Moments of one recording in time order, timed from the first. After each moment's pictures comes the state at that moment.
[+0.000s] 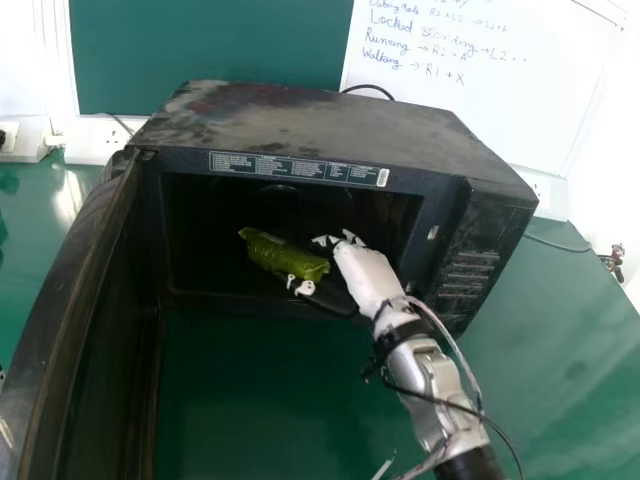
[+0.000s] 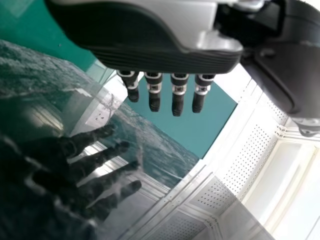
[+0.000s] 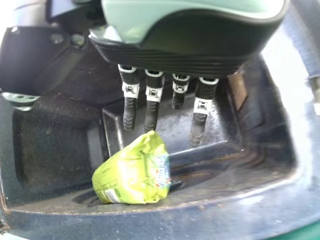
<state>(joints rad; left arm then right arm) 0.38 -0.07 0.22 -0.39 -0.73 -0.28 -0.41 -0.75 -0.44 0.35 0.37 -0.68 -0.10 -0.01</state>
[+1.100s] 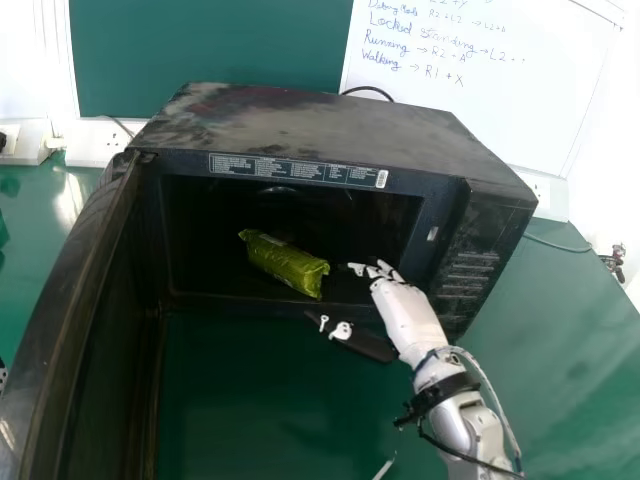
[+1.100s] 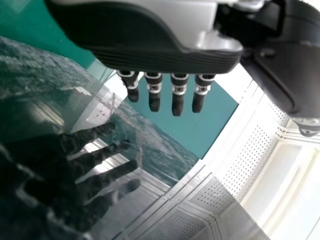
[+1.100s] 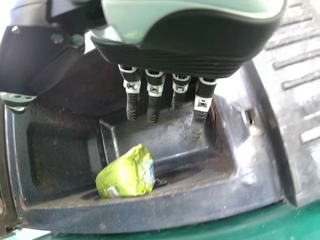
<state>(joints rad) 0.36 -0.06 0.22 -0.36 -0.75 -0.27 -0.42 -0.42 -0.53 0.17 -0.04 -0.68 -0.08 0.09</state>
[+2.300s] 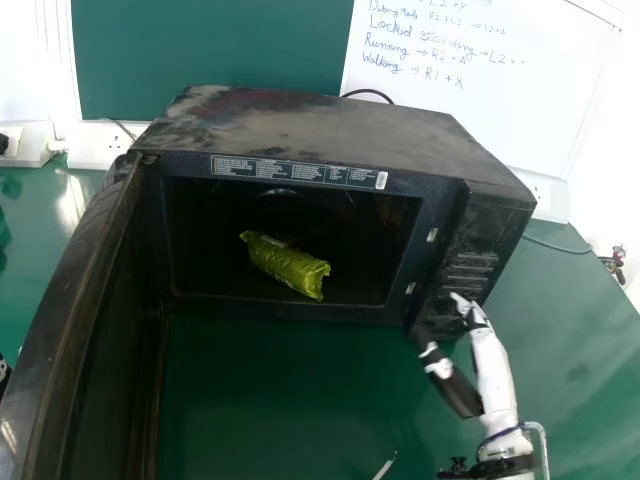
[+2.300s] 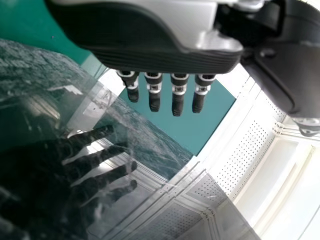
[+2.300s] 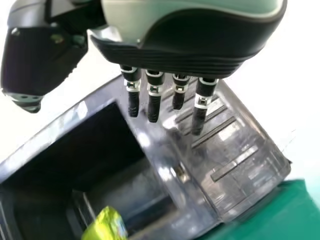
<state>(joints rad) 0.30 -0.04 0.26 -0.31 -0.79 -0.26 -0.46 -0.03 -0.46 -0.14 -0.17 -0.36 -0.23 -0.04</state>
